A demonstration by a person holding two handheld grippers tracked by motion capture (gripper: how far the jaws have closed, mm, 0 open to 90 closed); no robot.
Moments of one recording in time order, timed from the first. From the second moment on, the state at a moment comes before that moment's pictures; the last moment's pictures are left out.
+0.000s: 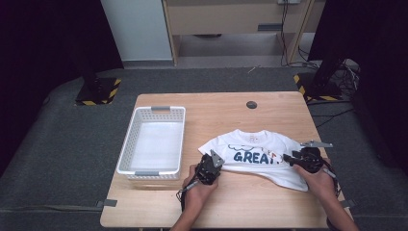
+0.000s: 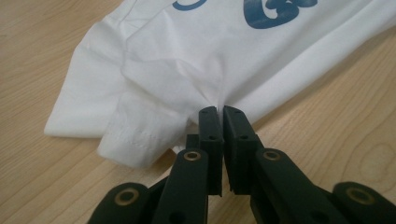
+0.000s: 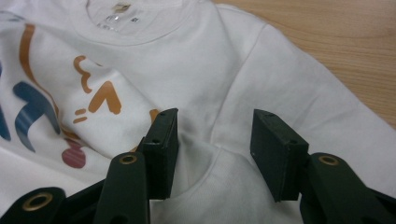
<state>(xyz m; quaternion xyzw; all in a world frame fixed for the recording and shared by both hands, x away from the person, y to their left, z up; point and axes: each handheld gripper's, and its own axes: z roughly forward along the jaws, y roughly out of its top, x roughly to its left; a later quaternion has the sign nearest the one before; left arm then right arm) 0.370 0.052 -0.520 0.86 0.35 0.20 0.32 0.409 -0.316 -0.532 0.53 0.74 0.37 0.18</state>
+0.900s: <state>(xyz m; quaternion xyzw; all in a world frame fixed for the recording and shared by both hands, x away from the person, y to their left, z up) 0.370 0.056 -0.524 0.85 0.36 0.20 0.32 0.443 -0.305 -0.534 0.54 0.74 0.36 0.20</state>
